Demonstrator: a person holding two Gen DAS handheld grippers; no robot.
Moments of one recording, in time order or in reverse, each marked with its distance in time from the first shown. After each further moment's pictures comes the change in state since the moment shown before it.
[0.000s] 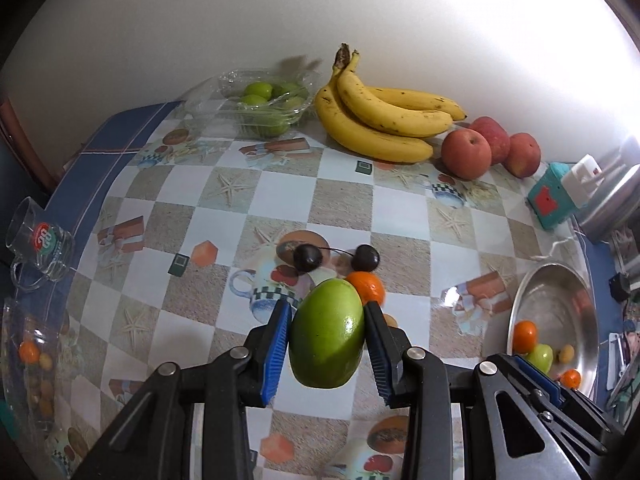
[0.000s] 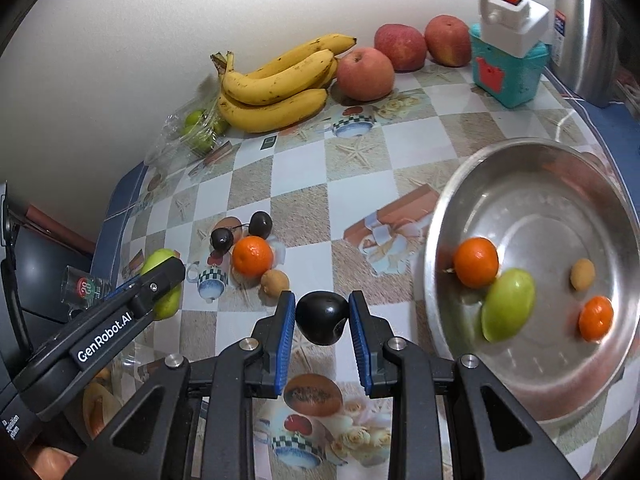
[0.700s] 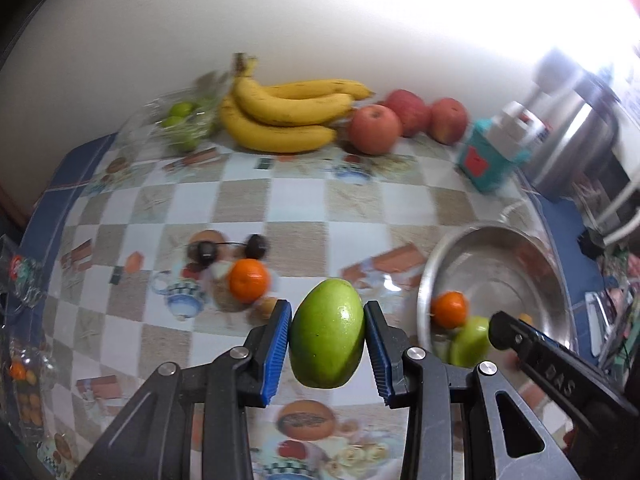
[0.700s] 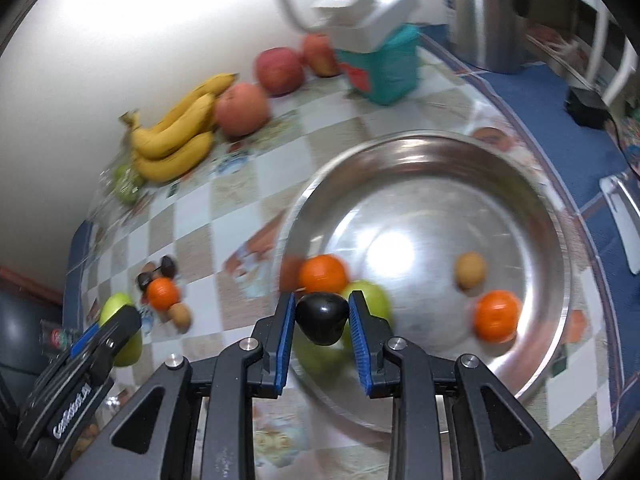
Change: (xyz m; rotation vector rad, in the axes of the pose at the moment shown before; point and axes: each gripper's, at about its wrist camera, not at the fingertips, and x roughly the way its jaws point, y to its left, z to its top) left arm -0.013 -0.095 -0.021 0.155 -0.004 -0.094; right arm -0.031 -0.100 0.014 0.196 -0.046 -0.146
